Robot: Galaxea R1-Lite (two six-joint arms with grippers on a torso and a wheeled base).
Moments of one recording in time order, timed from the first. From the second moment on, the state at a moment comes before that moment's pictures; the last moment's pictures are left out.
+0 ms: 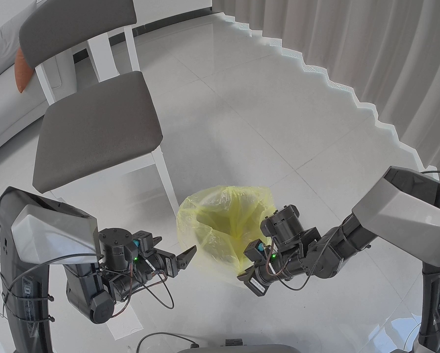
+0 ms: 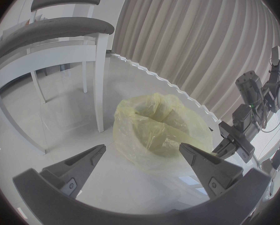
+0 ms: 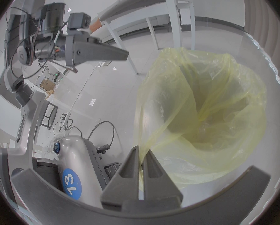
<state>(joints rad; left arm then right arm) -0.42 2.30 -0.42 -1.55 -0.09 -0.14 0.64 2.30 -1.08 -0.32 0.27 -0.30</state>
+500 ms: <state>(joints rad) -0.41 2.31 -0.43 -1.55 -0.10 -0.15 0.63 2.39 -1.08 -0.39 0.26 -0.29</state>
